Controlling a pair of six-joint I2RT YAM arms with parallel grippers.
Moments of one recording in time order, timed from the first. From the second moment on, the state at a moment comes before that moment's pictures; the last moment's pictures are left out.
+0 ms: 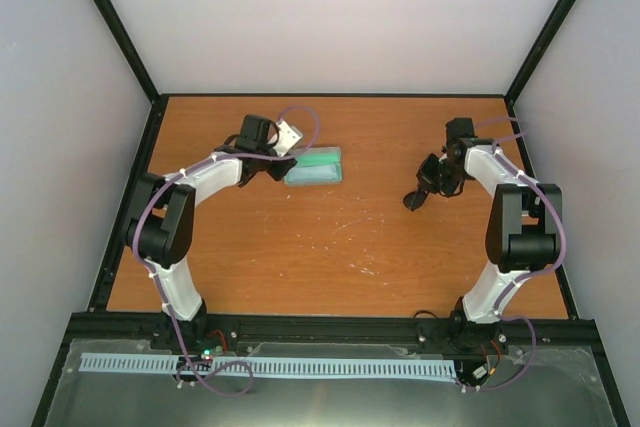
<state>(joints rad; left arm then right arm) -0.35 1.81 1.19 -0.20 0.24 0.37 0.02 1.76 1.21 -0.73 -0.33 0.63</state>
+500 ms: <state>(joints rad) -0.13 2.07 1.63 -0.30 0.29 0.37 0.03 1.72 1.16 -0.64 -0.50 0.61</state>
